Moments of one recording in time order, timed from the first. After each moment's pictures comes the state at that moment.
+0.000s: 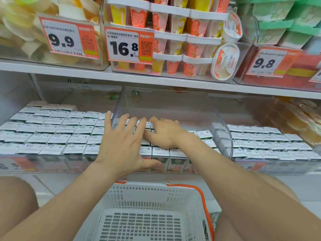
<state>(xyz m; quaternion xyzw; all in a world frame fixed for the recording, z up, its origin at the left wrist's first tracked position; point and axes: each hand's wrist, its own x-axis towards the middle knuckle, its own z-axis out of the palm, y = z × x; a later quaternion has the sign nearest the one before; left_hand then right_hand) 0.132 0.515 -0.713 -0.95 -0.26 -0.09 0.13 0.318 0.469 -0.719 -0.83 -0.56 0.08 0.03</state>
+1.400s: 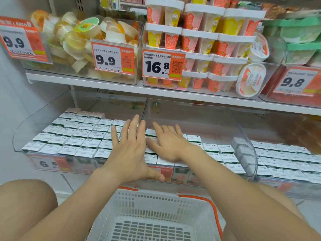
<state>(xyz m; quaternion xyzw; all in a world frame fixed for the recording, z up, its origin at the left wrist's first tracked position) 0.093 0.540 -0.710 -0.94 -0.33 -0.08 -0.02 0.277 0.499 -0.724 -0.78 -0.62 0.06 0.05</state>
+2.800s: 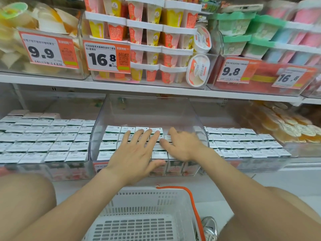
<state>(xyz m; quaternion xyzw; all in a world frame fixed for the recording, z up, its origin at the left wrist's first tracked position) 0.179 0.484 -0.745 -0.98 -0.14 -0.13 0.09 0.365 0.368 -0.720 -0.86 -0.50 0.06 0.00</state>
